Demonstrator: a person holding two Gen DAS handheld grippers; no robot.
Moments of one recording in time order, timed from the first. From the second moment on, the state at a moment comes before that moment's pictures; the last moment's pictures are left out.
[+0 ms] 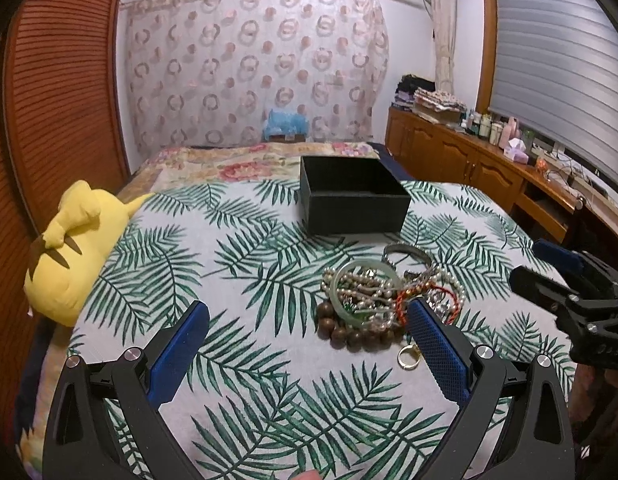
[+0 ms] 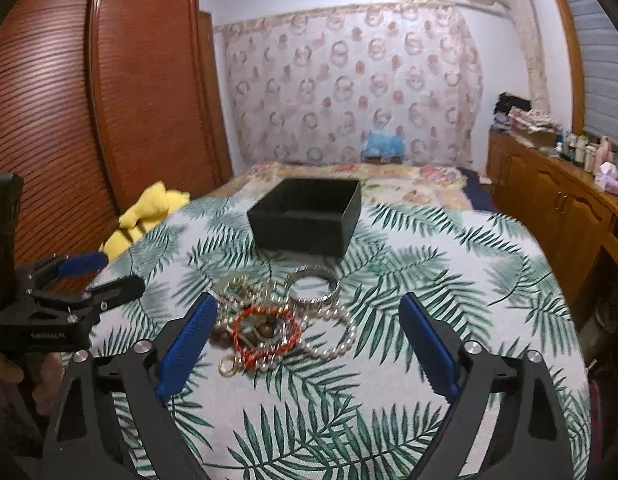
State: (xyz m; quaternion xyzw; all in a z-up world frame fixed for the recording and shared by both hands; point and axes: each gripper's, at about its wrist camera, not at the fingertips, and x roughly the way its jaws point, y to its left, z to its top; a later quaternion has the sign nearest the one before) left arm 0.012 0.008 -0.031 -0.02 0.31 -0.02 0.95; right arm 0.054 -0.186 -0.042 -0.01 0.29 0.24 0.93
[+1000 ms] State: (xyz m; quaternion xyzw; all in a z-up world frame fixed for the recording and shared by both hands) left arm 0.033 -0.004 -0.078 0.00 0.38 -0.06 0.92; right arm 0.101 -0.160 -0.093 -0.02 0.39 0.30 0.87
